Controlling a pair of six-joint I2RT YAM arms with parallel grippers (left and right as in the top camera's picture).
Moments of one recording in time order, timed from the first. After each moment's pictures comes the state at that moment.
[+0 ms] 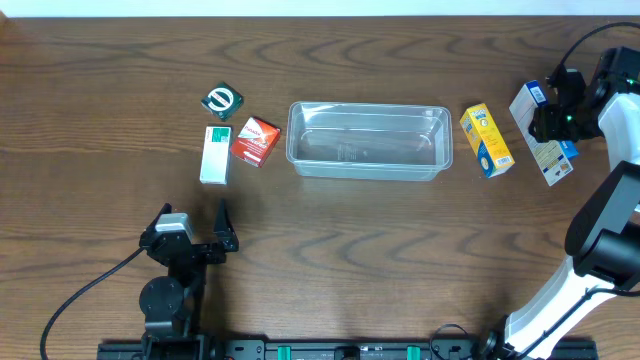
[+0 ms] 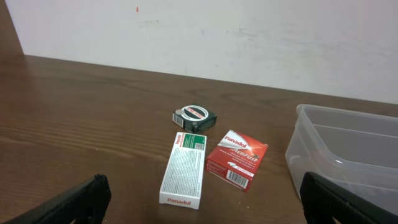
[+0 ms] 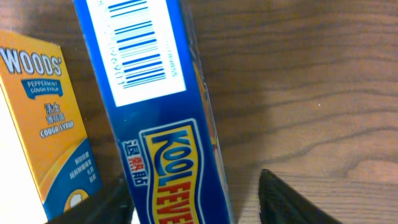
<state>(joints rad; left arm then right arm) 0.01 0.02 0.02 -0.12 0.01 -0.14 -0.38 2.06 1.61 -0.82 -0.14 -0.41</state>
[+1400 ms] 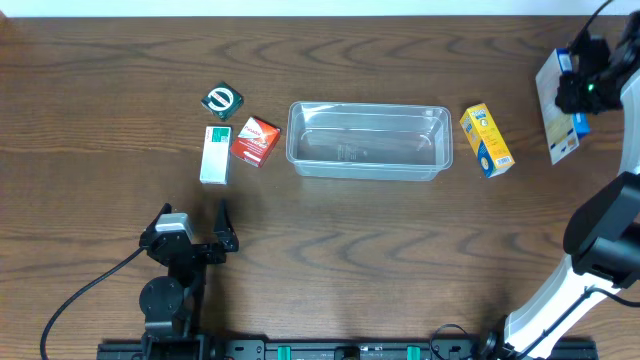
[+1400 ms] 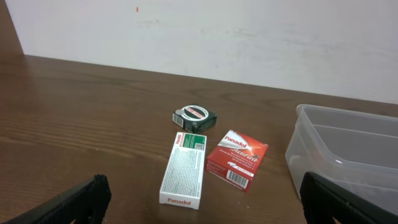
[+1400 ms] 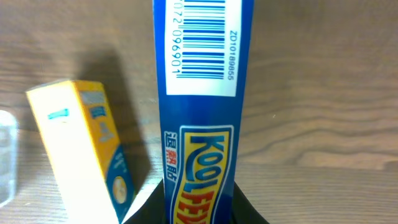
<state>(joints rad) 0.01 0.02 0.02 -0.12 0.01 -0.14 -0.37 2.07 1.96 -1.10 -0.15 -0.37</state>
